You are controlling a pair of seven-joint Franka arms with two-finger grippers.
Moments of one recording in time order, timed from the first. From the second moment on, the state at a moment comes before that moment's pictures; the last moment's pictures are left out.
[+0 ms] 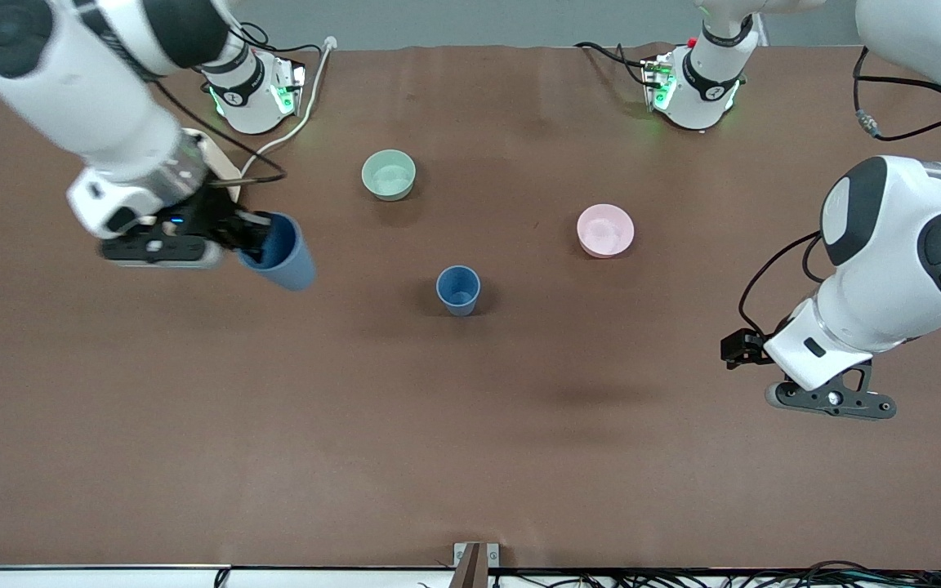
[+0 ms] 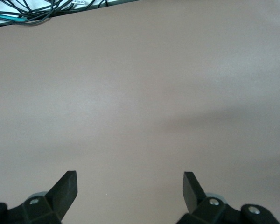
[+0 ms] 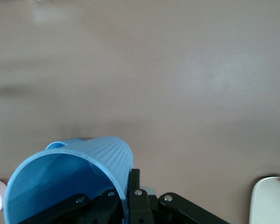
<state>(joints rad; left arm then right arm) -0.04 0.49 -0.22 -1.28 0.15 1.82 -0.09 0.46 0.11 -0.05 -1.63 0.09 1.83 0.47</state>
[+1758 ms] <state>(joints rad) -0.09 0.24 0.11 -1.30 0.01 1.70 -0.09 0.76 0.43 -0.05 -1.73 0.09 2.26 0.80</state>
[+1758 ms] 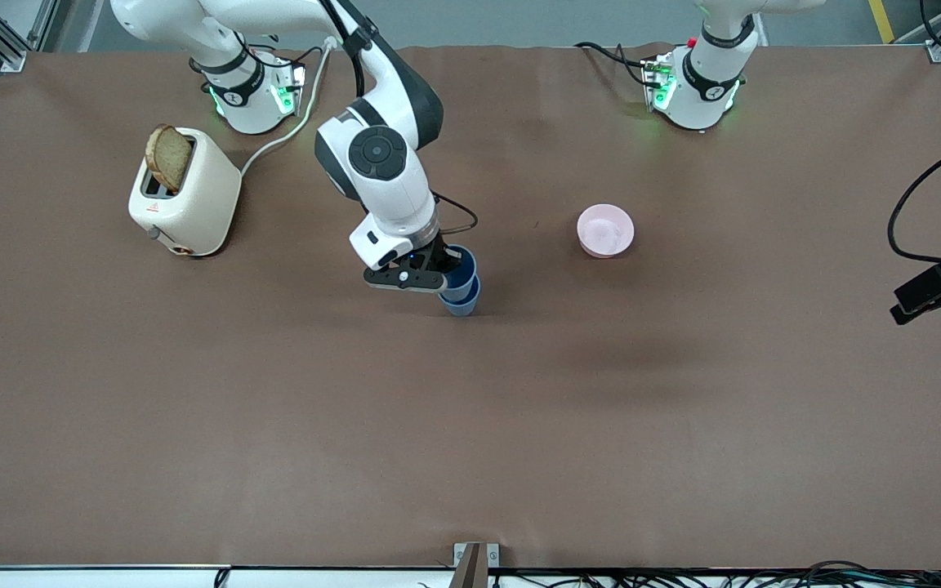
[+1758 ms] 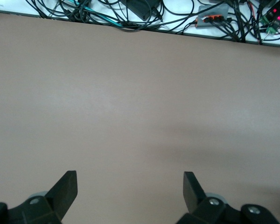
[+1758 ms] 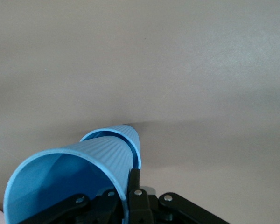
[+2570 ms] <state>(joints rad) -0.08 0.14 0.06 -1.40 0.00 1.68 -0.07 0.76 0.45 -0.07 -1.73 0.09 2.27 0.80</state>
